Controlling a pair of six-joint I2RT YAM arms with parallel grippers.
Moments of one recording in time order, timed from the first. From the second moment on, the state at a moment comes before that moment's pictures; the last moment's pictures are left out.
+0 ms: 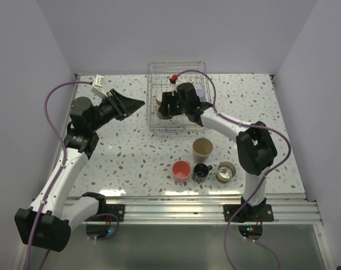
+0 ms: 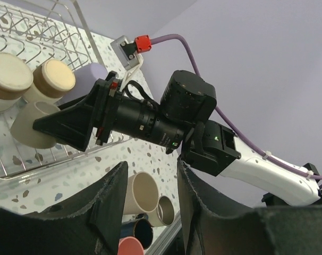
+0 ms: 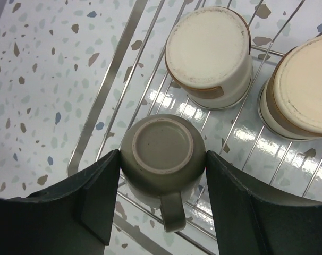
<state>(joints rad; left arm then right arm) -0.19 1.02 0.92 0.07 0.56 -0.91 0.61 1.90 1.46 -0.08 -0.06 0.37</state>
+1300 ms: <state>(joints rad) -0.17 1.10 0.99 -0.05 0.57 -0.80 0.68 2.14 1.61 -0.06 0.00 0.30</state>
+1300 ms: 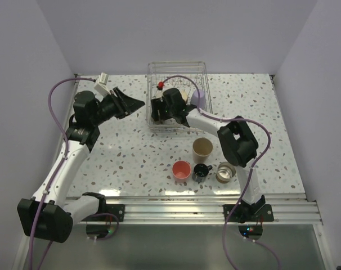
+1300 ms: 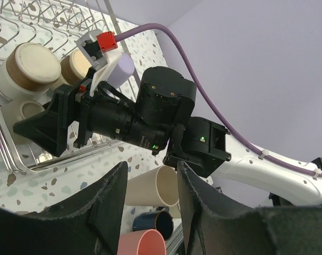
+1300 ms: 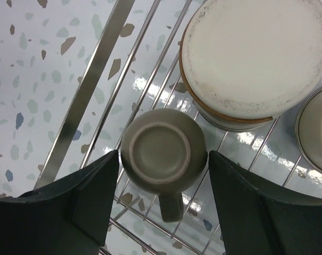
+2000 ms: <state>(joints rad) -0.16 1.04 1.14 -0.35 0.50 -0.58 0.69 1.87 1.54 -0.16 0.07 0.27</state>
